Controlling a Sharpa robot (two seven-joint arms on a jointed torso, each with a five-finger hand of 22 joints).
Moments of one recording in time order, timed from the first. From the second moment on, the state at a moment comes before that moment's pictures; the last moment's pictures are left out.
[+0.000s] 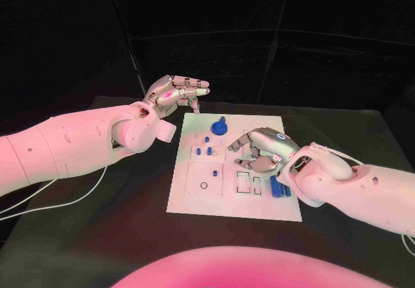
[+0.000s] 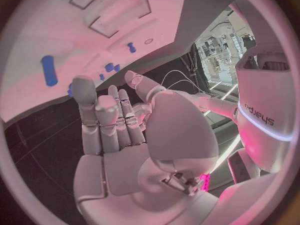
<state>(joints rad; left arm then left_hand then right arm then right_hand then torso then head) 1.23 -0.80 -0.09 1.38 -0.05 -0.11 0.48 1.26 0.01 0.34 -0.24 0.04 1.03 0.17 0.09 0.07 1.03 0.12 0.24 0.07 1.13 0.03 0.78 0.60 0.17 1.16 0.13 0.65 0.69 1.12 -0.80 -0.12 1.65 -1.51 -0.51 0.03 1.26 -0.16 0.45 -0.17 0.23 0.98 0.17 0.07 0.07 1.01 0.10 0.23 0.07 1.43 0.01 1.07 0.87 0.16 1.29 0.11 1.03 0.69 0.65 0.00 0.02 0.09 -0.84</state>
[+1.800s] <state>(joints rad) 1.23 -0.79 -0.10 1.37 -0.05 -0.10 0.48 1.26 0.01 0.33 -0.23 0.04 1.03 0.17 0.09 0.07 1.03 0.12 0.24 0.07 1.13 0.03 0.79 0.60 0.17 1.16 0.13 0.65 0.68 1.19 -0.79 -0.12 1.52 -1.59 -0.20 -0.10 1.32 -0.08 0.36 -0.14 0.21 1.08 0.15 0.09 0.08 1.13 0.07 0.27 0.07 1.47 -0.01 1.17 0.96 0.14 1.37 0.08 1.13 0.85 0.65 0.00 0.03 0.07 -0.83</state>
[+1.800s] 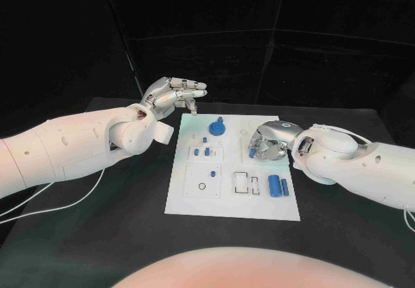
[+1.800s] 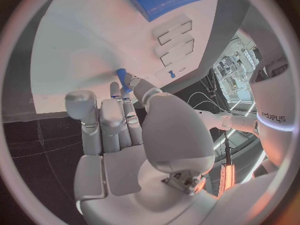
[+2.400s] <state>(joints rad) 1.23 -0.79 -0.10 1.37 -0.05 -0.10 0.48 1.26 0.01 0.33 -0.23 0.04 1.03 0.17 0.09 0.07 1.03 0.12 0.24 0.07 1.13 0.03 0.79 0.60 0.17 1.16 0.13 0.65 0.68 1.19 -0.77 -0.12 1.50 -1.59 -0.19 -0.11 1.31 -0.09 0.36 -0.13 0.21 1.08 0.15 0.09 0.07 1.14 0.07 0.25 0.07 1.47 -0.01 1.18 0.97 0.14 1.37 0.08 1.14 0.85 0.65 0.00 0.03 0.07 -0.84</state>
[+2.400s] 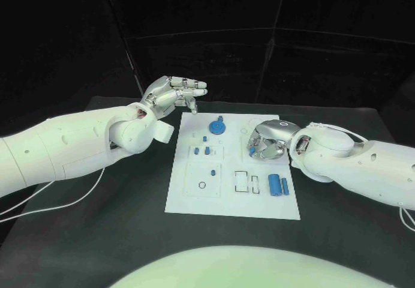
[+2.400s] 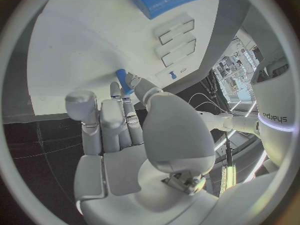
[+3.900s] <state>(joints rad) 1.23 -0.79 -0.10 1.36 -0.05 -0.10 0.48 1.26 0.01 0.33 -0.23 0.04 1.03 0.17 0.09 0.07 1.03 0.12 0.24 0.07 1.13 0.03 0.79 0.59 0.17 1.16 0.13 0.65 0.68 1.19 -0.87 -0.08 1.66 -1.50 -0.32 -0.10 1.34 -0.04 0.47 -0.14 0.08 1.15 0.13 0.10 0.08 1.21 0.05 0.25 0.08 1.47 -0.03 1.26 1.05 0.12 1.39 0.07 1.22 0.96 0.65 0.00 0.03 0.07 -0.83</state>
